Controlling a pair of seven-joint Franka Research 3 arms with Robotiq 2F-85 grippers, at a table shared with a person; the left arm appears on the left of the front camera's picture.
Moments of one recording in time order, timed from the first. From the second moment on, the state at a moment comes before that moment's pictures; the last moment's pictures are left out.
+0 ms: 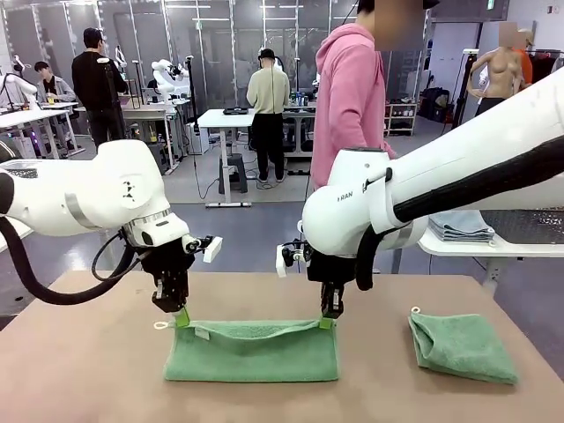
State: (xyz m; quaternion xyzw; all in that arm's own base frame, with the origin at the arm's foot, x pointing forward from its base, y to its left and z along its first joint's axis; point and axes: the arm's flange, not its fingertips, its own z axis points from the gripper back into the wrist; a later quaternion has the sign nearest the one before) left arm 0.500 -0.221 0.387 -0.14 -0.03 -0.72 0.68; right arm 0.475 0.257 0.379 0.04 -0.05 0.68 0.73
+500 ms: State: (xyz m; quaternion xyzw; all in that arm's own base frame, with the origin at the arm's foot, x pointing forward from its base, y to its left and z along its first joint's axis) left arm 0.540 -0.220 0.357 -0.13 -0.01 -0.71 0.69; right arm 0.520 0.261 0.358 0.04 -0.05 0.69 0.72
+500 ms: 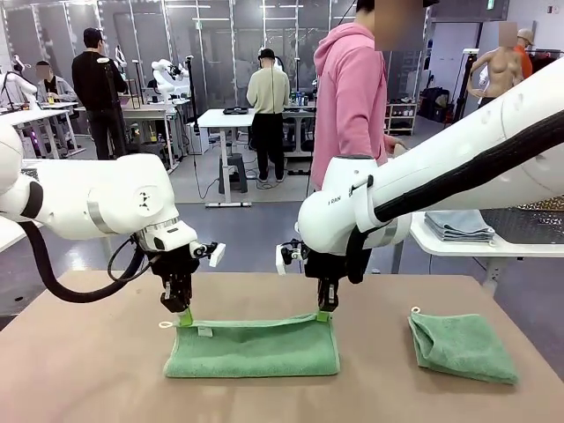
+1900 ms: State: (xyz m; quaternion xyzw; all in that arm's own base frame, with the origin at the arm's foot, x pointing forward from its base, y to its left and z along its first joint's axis) left arm 0.541 -0.231 0.345 -0.02 -0.03 -0.67 0.74; right arm 0.531 0.271 0.349 -0.03 -0.08 0.66 0.74
